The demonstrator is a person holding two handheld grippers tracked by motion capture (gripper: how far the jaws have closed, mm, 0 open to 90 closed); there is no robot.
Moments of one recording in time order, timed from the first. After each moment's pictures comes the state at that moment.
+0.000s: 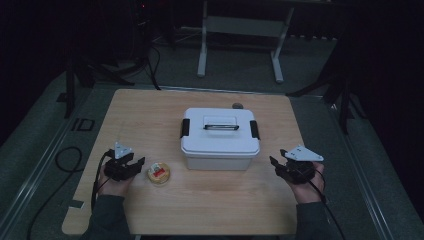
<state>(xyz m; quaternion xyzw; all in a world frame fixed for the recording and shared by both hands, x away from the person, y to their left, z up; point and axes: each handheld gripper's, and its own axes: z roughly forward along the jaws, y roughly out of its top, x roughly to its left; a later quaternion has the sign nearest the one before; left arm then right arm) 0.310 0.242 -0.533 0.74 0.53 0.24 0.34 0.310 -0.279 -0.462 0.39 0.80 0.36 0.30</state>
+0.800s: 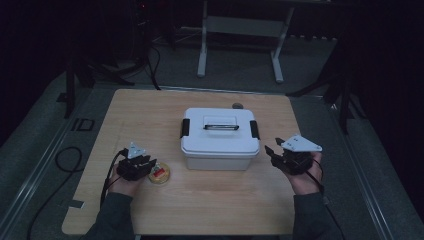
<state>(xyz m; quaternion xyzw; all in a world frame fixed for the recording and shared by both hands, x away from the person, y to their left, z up) 0.320 0.211 -0.536 0.78 0.49 0.20 0.35 0.318 -0.257 -0.423 0.34 0.80 0.38 0.32</state>
